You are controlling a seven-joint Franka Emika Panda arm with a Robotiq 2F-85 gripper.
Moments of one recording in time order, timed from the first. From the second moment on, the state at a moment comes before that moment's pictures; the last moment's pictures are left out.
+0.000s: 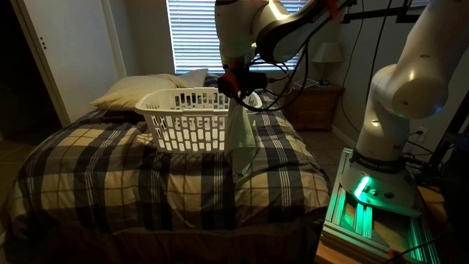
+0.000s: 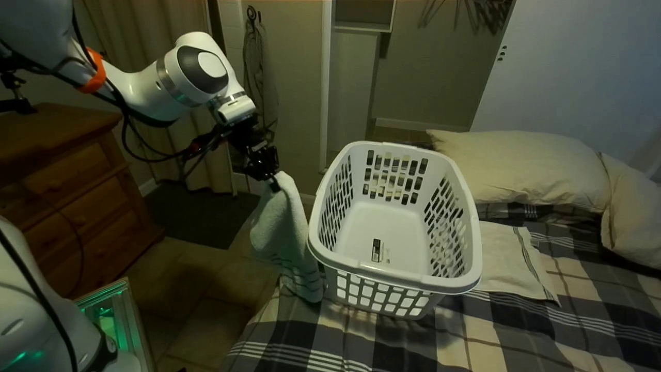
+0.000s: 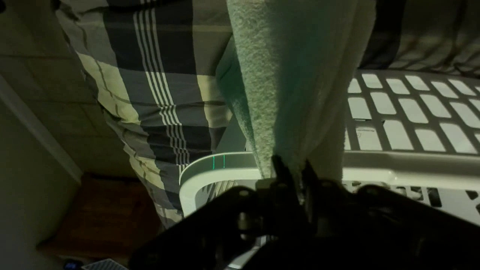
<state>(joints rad) 0.19 -0.25 0.21 -2.46 -0.63 2.15 1.73</state>
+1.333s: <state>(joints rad) 0.12 -0.24 0.23 -2.33 -0.59 2.23 2.12</state>
